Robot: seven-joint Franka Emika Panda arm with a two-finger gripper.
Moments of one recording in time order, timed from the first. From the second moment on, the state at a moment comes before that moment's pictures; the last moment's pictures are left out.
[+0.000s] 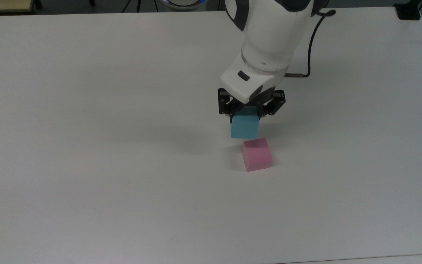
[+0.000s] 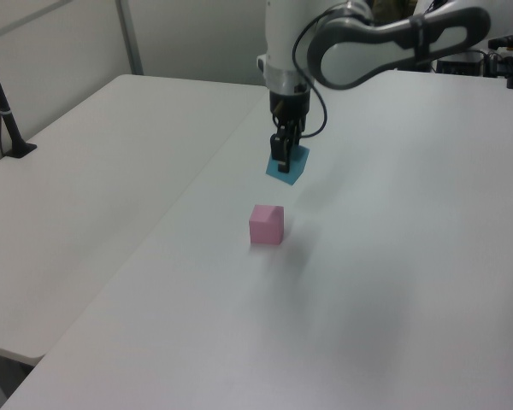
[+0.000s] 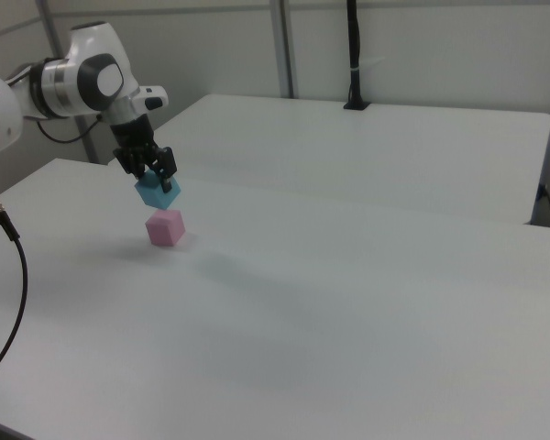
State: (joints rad) arm 0.41 0.57 -0.17 -1.21 -0.02 1.84 0.24
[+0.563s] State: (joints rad) arm 0.43 0.66 -0.15 -1.19 -0.02 1.93 0.28
